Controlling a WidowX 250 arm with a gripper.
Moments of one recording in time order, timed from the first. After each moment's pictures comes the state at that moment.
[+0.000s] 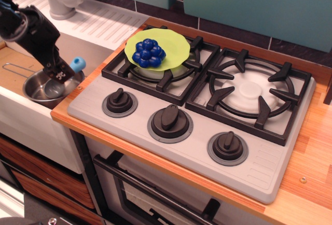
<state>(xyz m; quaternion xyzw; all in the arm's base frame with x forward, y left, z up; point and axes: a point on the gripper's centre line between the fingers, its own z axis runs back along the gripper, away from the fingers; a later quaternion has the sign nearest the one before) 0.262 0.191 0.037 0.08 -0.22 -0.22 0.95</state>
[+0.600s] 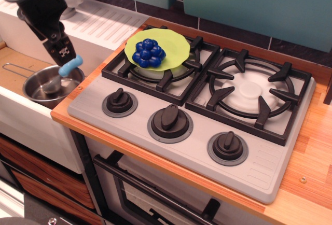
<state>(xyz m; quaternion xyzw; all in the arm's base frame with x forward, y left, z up) 0.250 0.157 0.093 0.10 -0.15 -0.19 0.96</state>
